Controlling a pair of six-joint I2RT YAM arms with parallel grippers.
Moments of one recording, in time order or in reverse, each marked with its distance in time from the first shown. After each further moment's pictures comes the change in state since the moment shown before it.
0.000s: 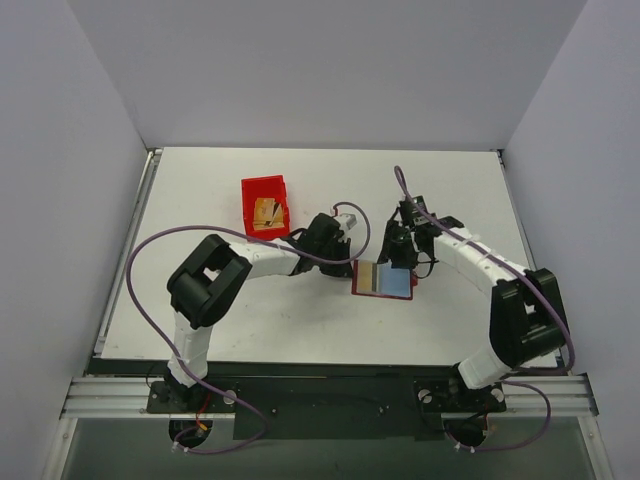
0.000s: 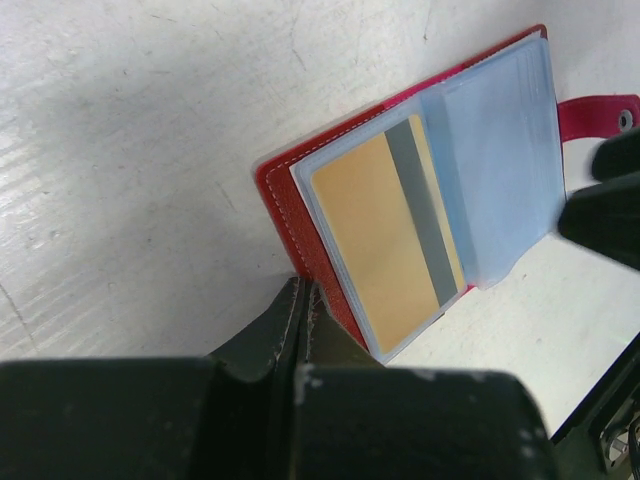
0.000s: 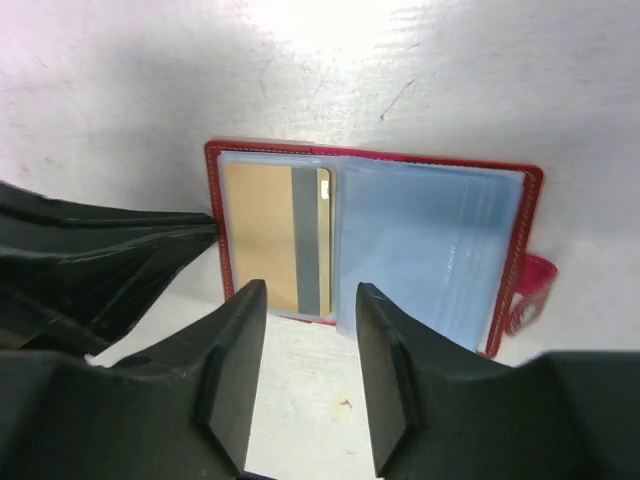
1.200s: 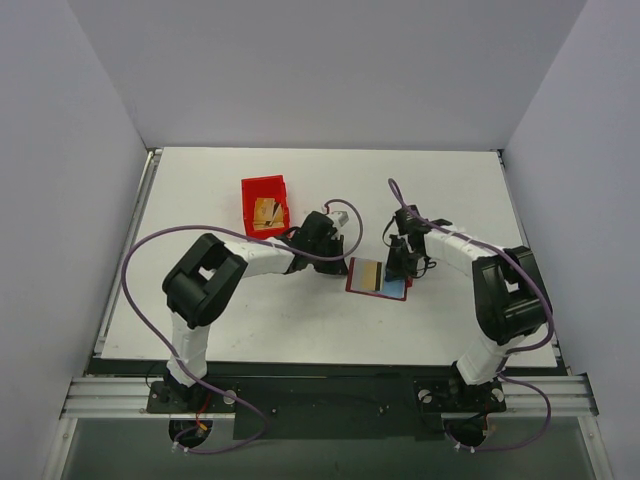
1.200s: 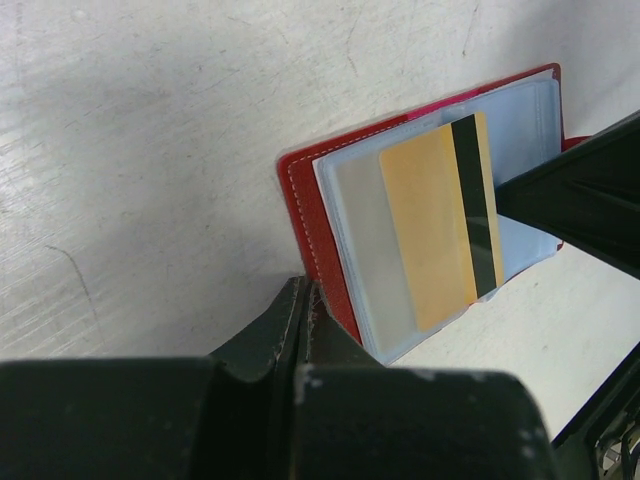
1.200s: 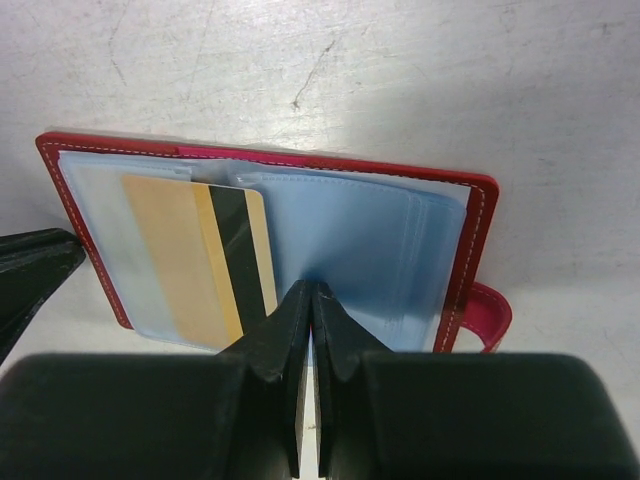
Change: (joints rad) left arm 0.031 -0.023 -0.033 0.005 -0.013 -0.026; right arm -0.022 0.103 -0.022 -0.017 0.019 0.005
